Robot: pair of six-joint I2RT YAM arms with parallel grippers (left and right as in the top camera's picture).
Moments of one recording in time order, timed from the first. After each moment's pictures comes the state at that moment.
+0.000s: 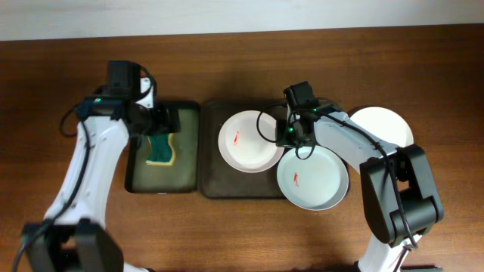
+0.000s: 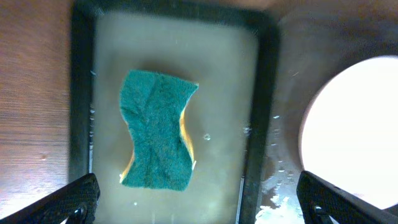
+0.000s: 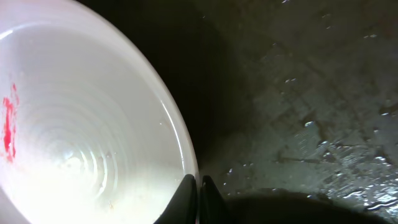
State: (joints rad) left arm -0.04 1.67 1.39 -0.94 0.08 -0.13; right arm 0.32 1.92 1.22 -0.56 -0.14 0.38
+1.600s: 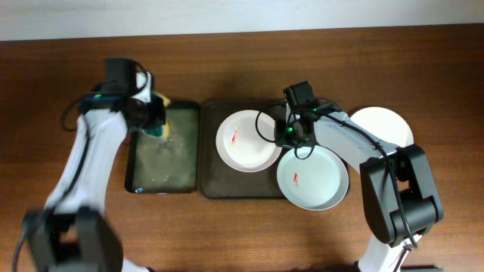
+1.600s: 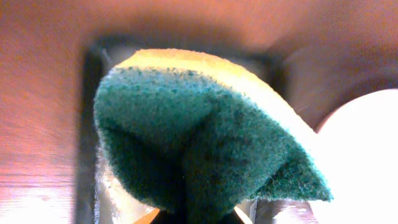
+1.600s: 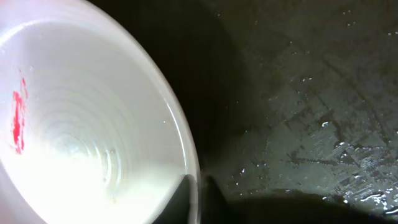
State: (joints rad) left arm 0.00 1.70 1.39 -0.81 0.11 -0.10; right arm 0.32 1.92 1.22 -0.55 -0.17 0.39
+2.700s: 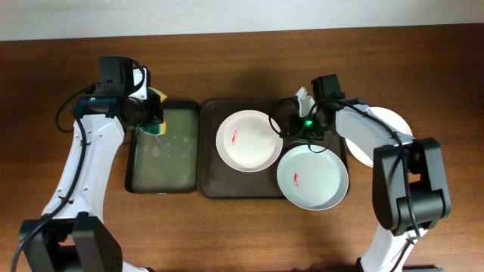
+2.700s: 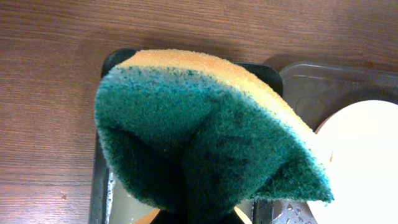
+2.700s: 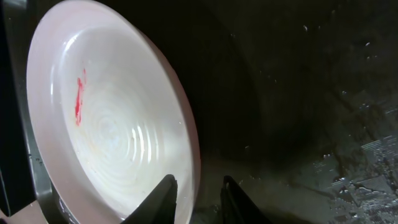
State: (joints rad) left arm 0.00 1.67 1.39 -0.81 0.08 -0.10; right arm 0.16 1.96 1.24 -0.55 -0.52 0.20
